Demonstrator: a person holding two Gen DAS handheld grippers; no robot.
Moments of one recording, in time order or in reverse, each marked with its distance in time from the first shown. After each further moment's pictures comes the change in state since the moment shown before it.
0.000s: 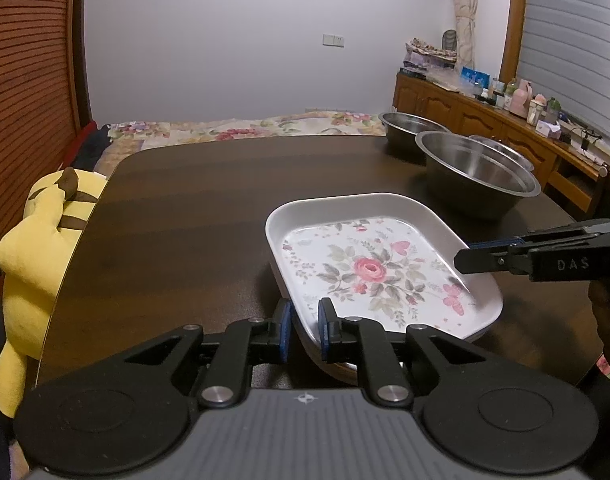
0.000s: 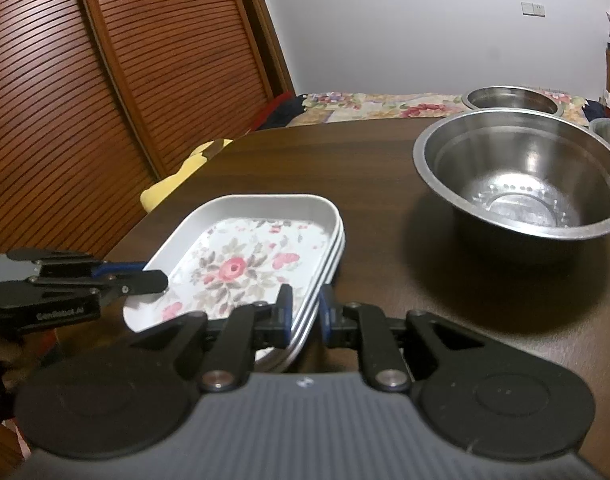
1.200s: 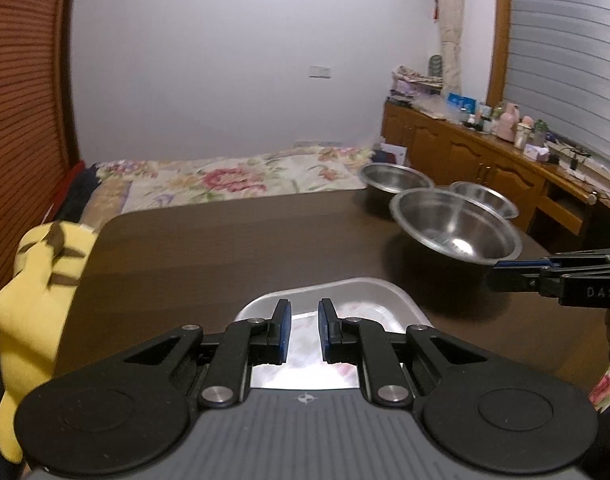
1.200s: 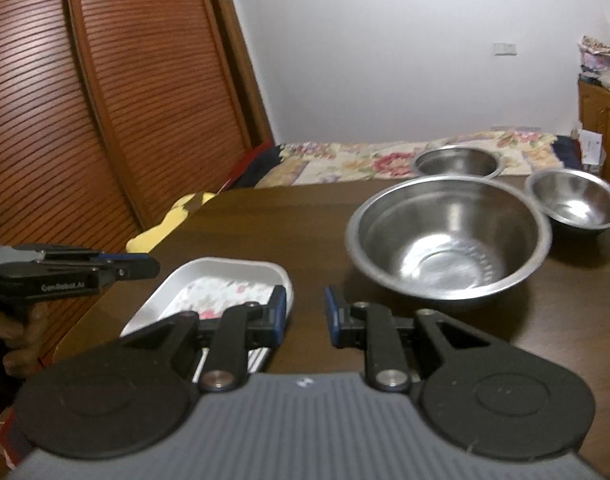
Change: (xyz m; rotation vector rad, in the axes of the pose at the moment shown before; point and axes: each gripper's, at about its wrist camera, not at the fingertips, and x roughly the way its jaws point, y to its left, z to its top) left arm -0.003 -0.027 0.054 0.035 -0.095 -0.029; right arm -0.052 -0.027 0.013 0.008 -0.159 -0.068
